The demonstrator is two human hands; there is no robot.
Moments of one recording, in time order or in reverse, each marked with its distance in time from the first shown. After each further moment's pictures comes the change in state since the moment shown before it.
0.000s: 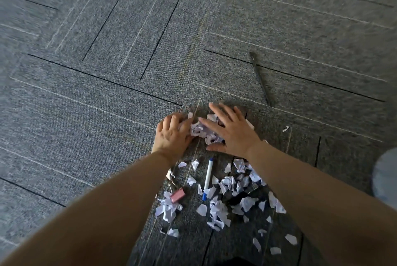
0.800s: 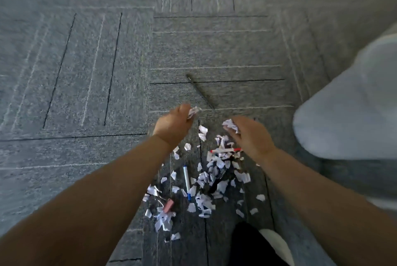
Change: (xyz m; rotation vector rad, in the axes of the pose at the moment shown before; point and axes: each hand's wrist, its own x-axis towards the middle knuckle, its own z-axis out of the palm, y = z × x) left_hand 0.026 0.098 -0.127 -0.136 -0.017 0.349; right_hand -0.144 -0.016 -0.098 0.442 0.509 0.646
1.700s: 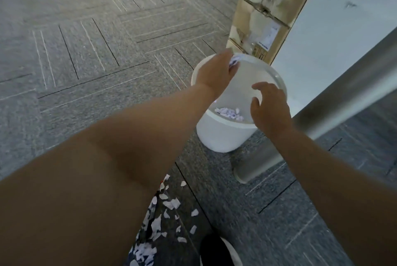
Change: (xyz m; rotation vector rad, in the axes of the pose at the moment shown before) left_hand 0.070 0.377 -0.037 -0.259 0.187 0.786; right_hand -0.129 0.117 -0.213 -0.108 0.696 0.641
